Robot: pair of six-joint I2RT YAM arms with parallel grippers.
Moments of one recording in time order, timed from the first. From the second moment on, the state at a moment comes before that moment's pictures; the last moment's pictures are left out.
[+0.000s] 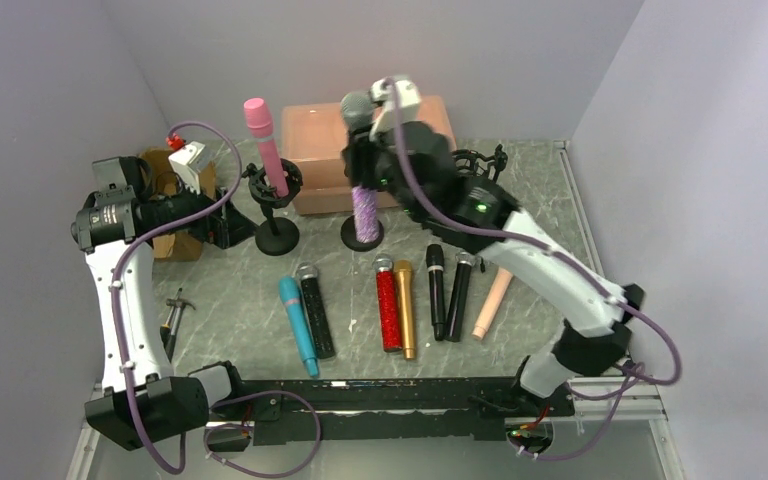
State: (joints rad) left arm 0.32 1.16 1.42 -1.14 0.95 0.40; right arm 1.02 1.63 1.98 -0.63 0.47 0.33
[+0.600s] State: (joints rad) left arm 0.27 1.16 1.39 -1.14 0.96 0.44; right arm 0.63 1.36 1.52 0.07 0.51 -0.30
